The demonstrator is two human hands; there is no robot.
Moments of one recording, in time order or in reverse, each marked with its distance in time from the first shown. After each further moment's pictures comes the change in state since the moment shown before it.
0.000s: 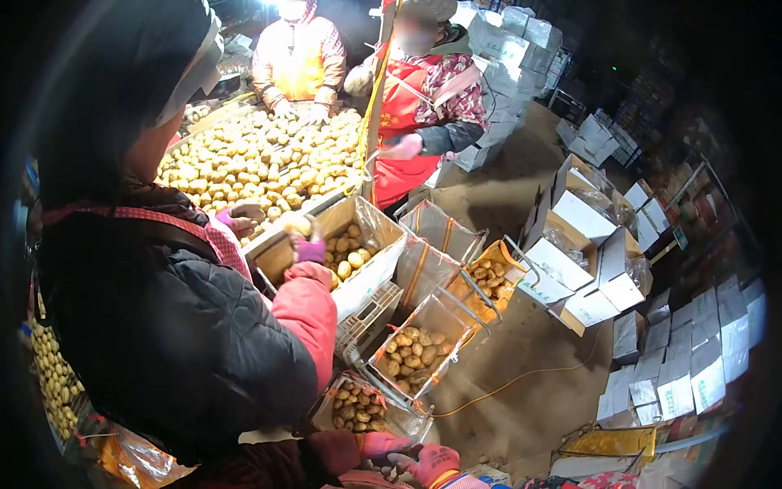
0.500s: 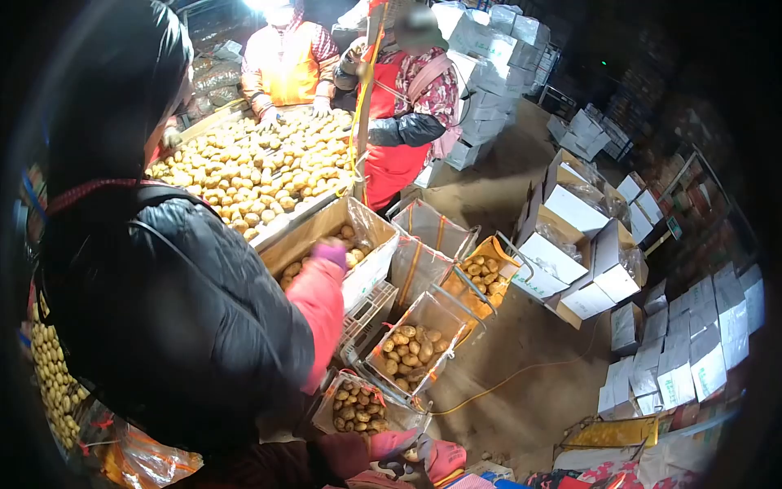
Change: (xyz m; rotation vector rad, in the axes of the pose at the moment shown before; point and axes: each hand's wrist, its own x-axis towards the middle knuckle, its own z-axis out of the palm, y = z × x) left_hand 0.003 0.026 0.022 -0.681 0.015 -0.052; right_hand 0.015 0.067 0.076 0.185 0.578 -0.262
